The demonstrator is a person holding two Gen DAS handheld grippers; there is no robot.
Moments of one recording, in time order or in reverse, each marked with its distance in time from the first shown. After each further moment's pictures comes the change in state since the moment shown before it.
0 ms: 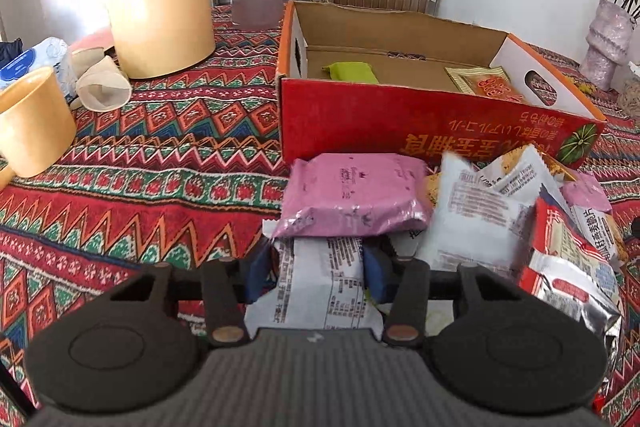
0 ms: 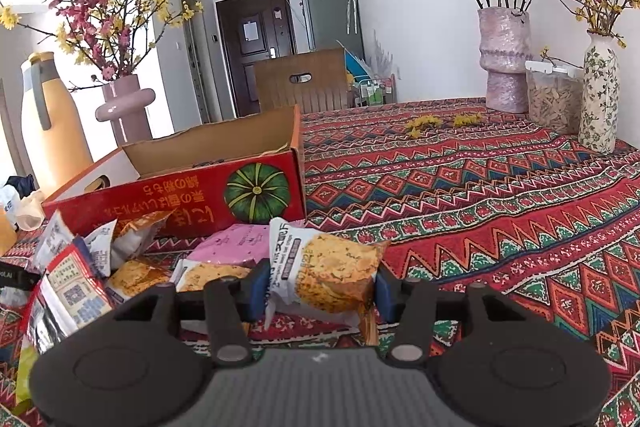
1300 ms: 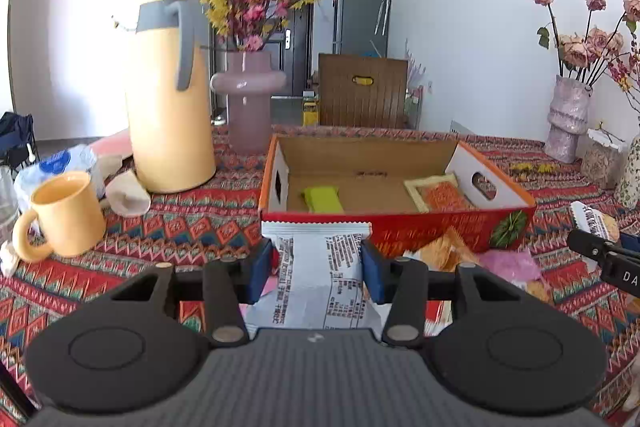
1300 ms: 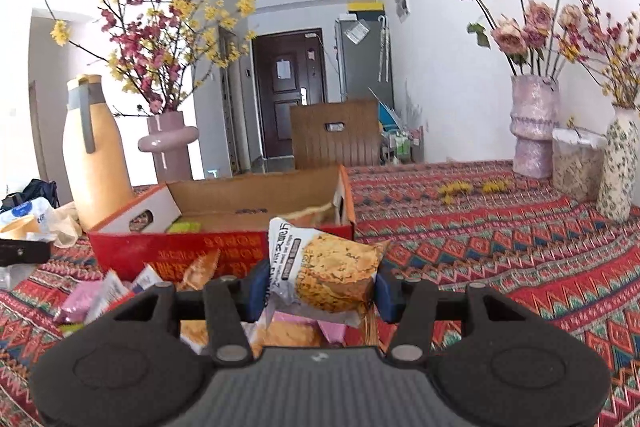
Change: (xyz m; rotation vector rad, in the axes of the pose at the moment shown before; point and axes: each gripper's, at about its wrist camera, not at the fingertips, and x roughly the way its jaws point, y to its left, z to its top) left arm -0.093 -0.027 0.001 0.024 -0.348 -0.012; right arm -0.032 0.037 0.026 -0.093 -0.145 0.064
